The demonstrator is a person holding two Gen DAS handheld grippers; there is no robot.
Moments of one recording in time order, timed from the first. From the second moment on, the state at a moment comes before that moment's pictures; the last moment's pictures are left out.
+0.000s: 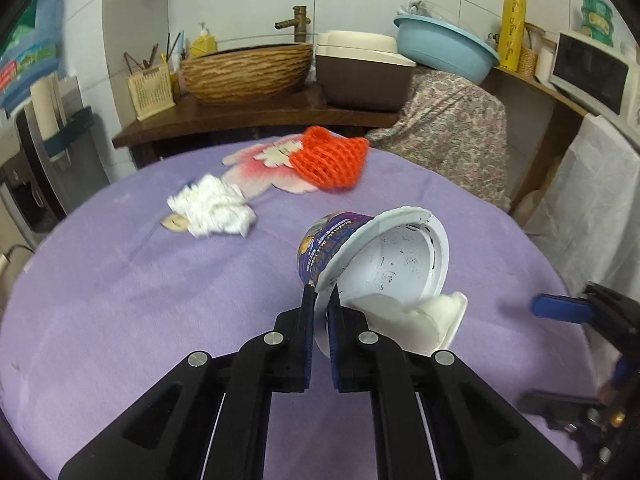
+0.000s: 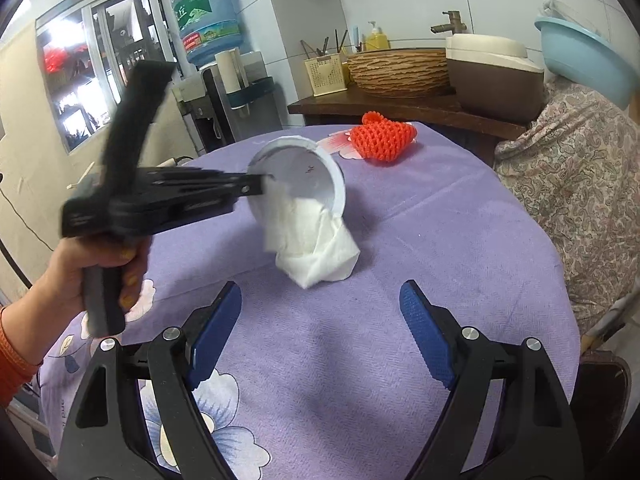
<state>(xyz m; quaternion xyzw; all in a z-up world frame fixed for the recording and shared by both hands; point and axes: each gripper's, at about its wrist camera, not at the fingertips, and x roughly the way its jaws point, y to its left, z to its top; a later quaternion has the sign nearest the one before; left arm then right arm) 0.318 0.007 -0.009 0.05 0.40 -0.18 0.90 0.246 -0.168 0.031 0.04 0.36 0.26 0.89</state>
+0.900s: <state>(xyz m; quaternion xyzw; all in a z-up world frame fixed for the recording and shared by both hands) 0.243 0.023 0.006 0.05 0.37 -0.15 0.92 0.245 -0.125 -0.004 -0.01 0.44 0.22 0.87</state>
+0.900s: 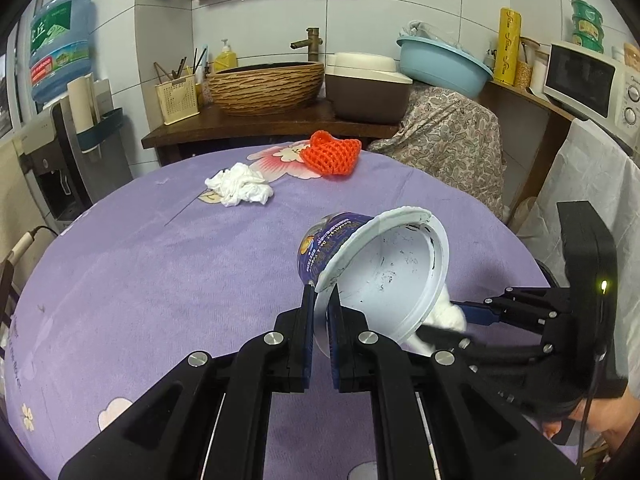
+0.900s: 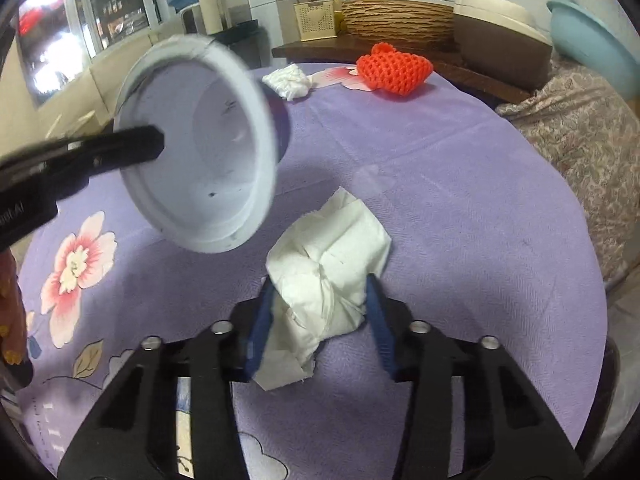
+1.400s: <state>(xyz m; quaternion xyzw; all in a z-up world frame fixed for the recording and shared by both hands) 0.195 -0.014 -0.003 0.04 0.37 -0.20 0.91 0.160 -0.234 0.019 0.07 0.36 0.20 0.91</state>
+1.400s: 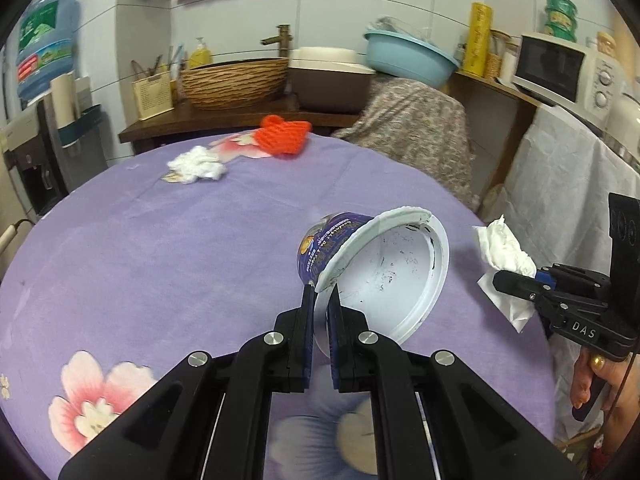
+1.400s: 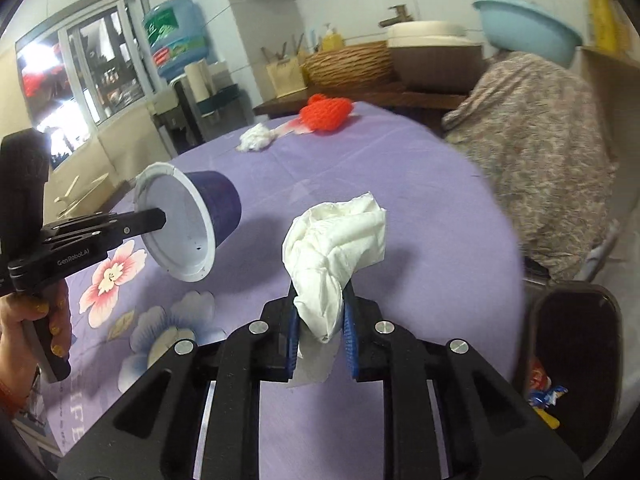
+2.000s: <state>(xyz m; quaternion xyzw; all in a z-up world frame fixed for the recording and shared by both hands) 0.150 -0.203 -0.017 0.10 0.37 -0.36 0.85 0.050 -0.409 -0.009 0.14 0.34 0.01 0.93</state>
